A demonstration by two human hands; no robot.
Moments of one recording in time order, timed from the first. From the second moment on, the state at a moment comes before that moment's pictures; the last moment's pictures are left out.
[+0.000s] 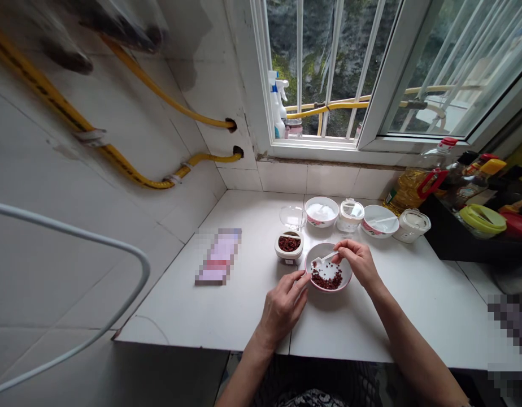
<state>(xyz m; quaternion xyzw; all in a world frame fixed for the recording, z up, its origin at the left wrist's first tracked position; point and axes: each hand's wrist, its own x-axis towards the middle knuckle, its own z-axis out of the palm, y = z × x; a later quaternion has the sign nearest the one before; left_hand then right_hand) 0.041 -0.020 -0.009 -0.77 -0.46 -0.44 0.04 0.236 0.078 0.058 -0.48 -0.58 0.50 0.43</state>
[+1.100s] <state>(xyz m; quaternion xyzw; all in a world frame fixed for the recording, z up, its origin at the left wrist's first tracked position) 0.041 -0.018 -0.008 -0.77 -0.46 -0.44 0.04 0.238 0.078 0.054 -0.50 -0.62 0.42 0.44</state>
